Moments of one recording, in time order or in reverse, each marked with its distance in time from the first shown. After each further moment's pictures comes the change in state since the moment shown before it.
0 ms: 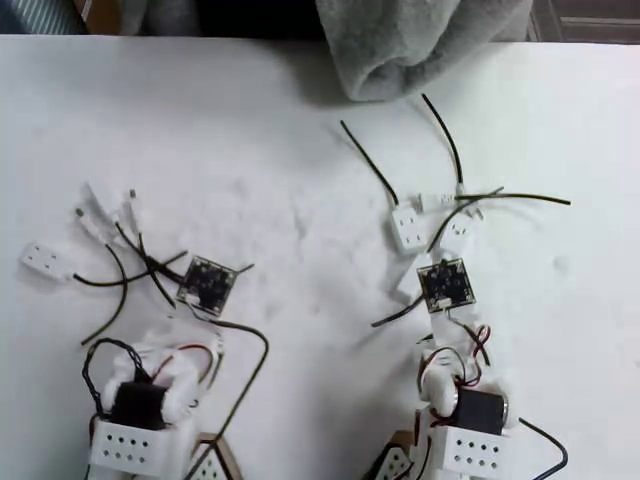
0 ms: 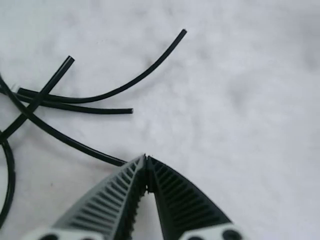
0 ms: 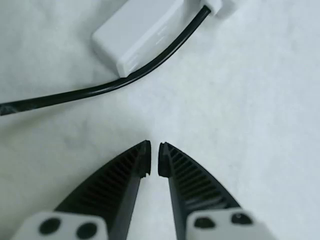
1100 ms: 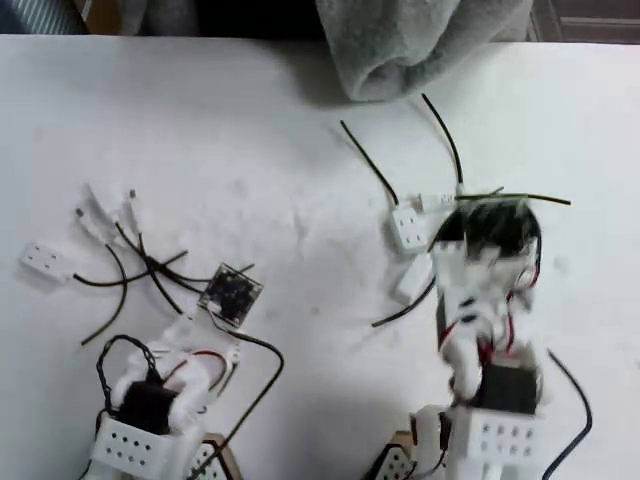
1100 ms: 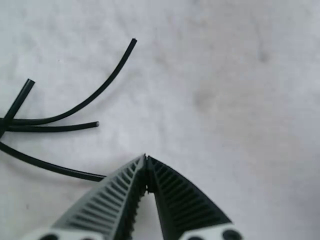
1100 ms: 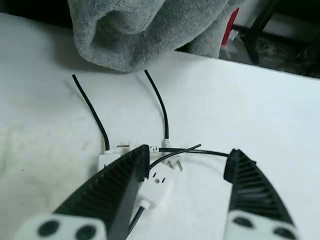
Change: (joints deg) left arm 7.6 0.0 0.0 0.0 -0.3; right arm -3.4 30.2 -38.9 -23.4 -12.1
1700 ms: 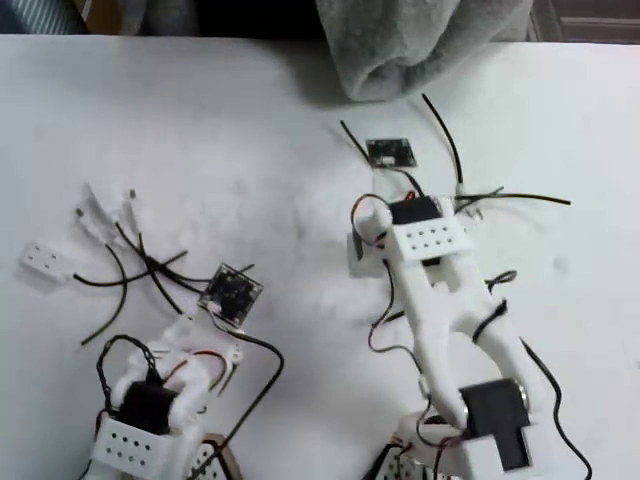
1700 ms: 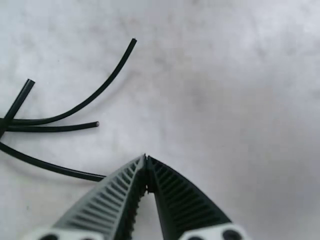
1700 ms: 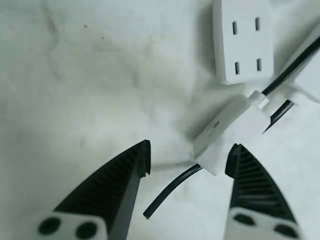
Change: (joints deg) left arm 0.0 0.0 0.0 0.0 -0.1; right arm -19.4 62.9 -27.6 20.7 -19.5
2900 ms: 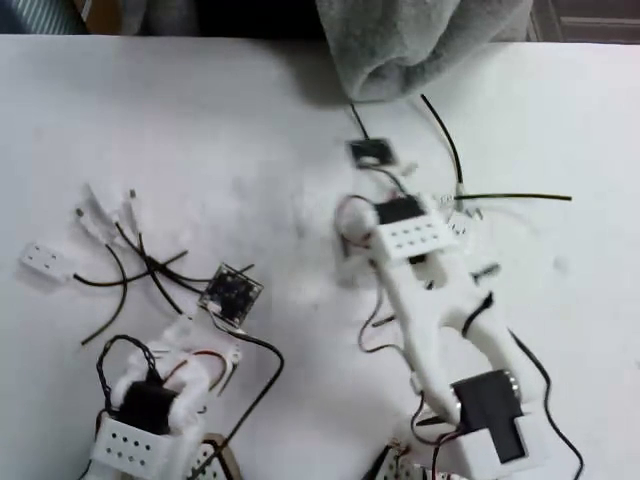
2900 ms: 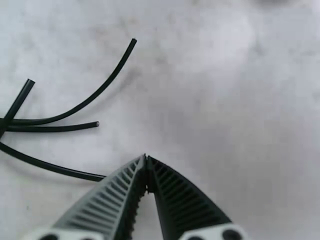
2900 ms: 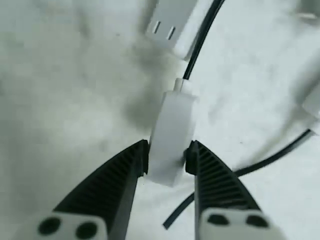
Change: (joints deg) left arm 0.0 0.0 0.0 0.0 0.0; right arm -8.4 1.1 -5.3 -0.3 2.1
